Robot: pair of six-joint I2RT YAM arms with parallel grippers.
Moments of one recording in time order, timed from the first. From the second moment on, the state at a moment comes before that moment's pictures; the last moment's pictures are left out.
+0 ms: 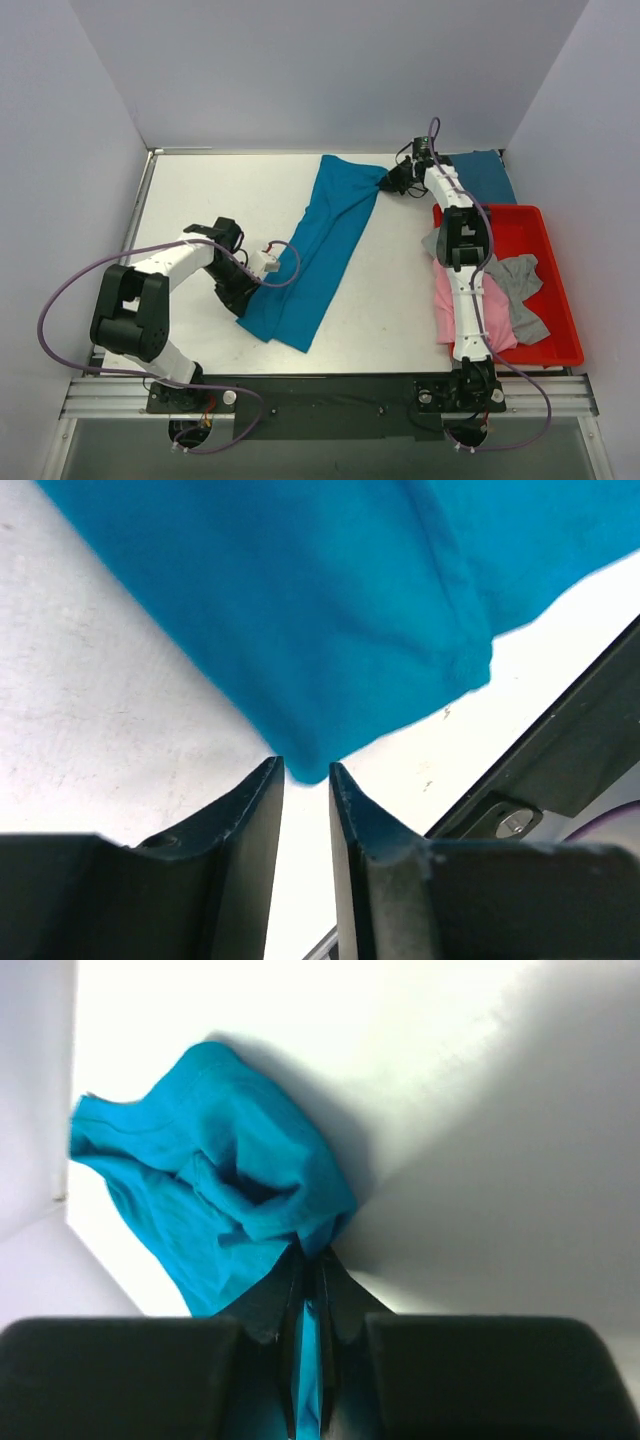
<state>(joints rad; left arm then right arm) -0.27 1.60 0.94 -0.96 0.37 0.66 0.08 2.62 2.28 -0.65 -0.32 0.95</state>
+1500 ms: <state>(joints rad) -0.53 1.12 0.71 -0.76 0.57 0.82 0.70 1.80 1.00 -0.59 -0.39 0.74</state>
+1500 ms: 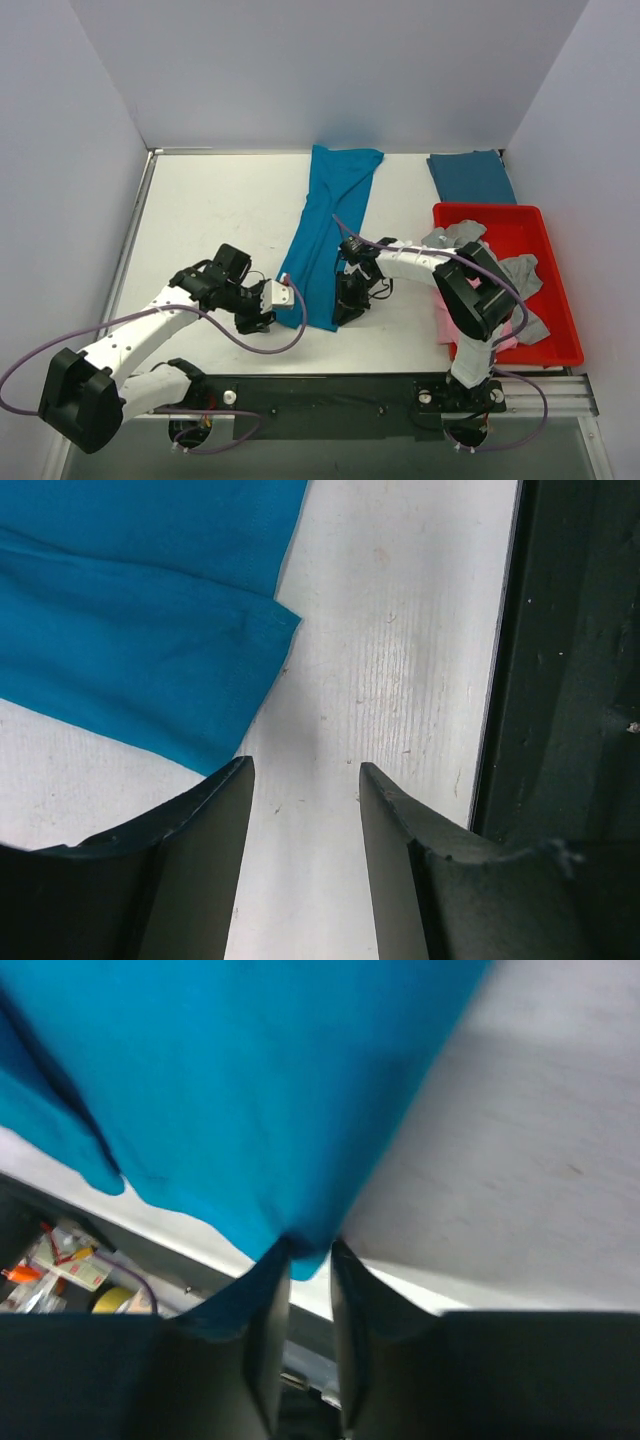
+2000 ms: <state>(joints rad) -0.71 1.15 0.72 -0.75 0.54 0.84 0.47 1.50 0.54 -0.45 -0.57 0.74</state>
